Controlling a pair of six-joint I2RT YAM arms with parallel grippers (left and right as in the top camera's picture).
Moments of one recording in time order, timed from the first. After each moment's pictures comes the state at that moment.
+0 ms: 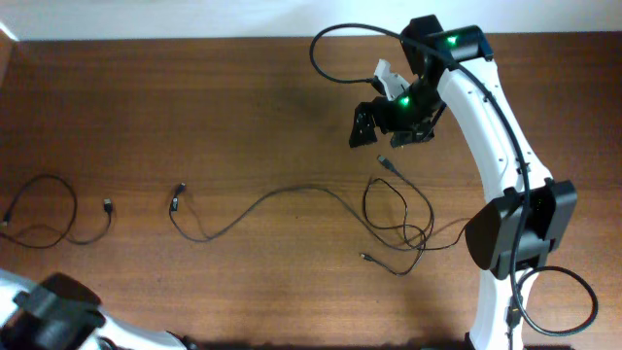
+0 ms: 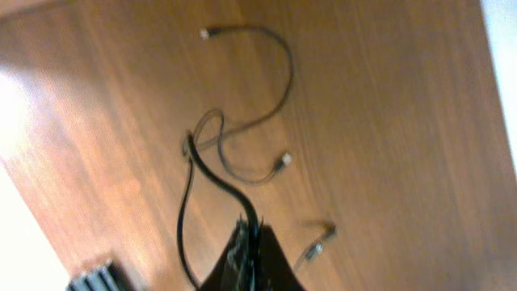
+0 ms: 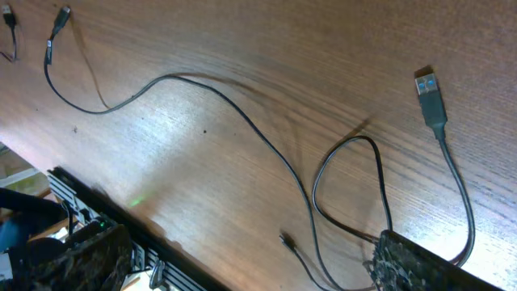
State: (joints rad) left arm 0.95 1.90 2.40 -1.68 0.13 -0.28; right arm 0.25 2.15 2.16 -1.55 -0.49 0.00
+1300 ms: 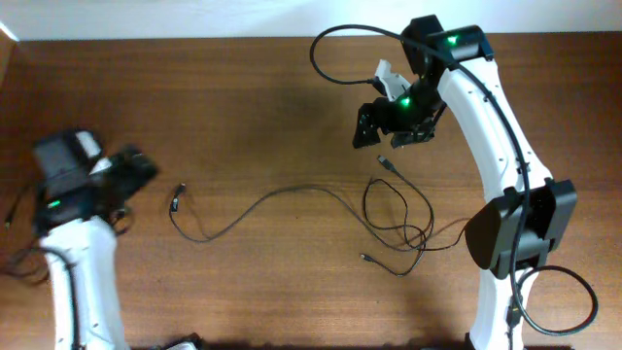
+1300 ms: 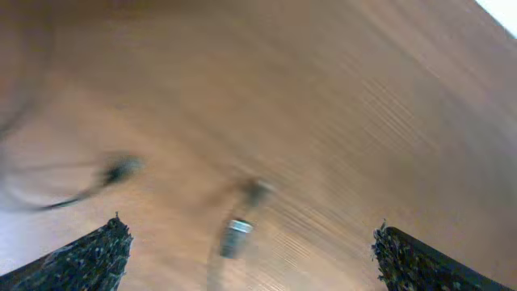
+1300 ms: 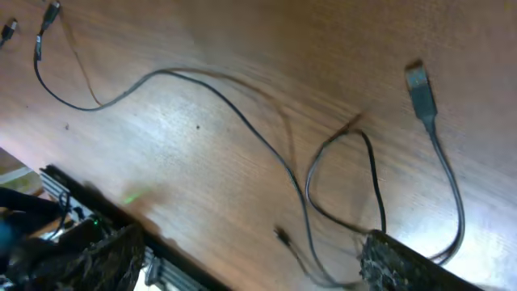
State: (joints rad) left arm 0.39 1.32 1.07 -0.70 0.08 -0.29; right arm 0.24 2.15 2.17 -1.57 -0.47 -0.01
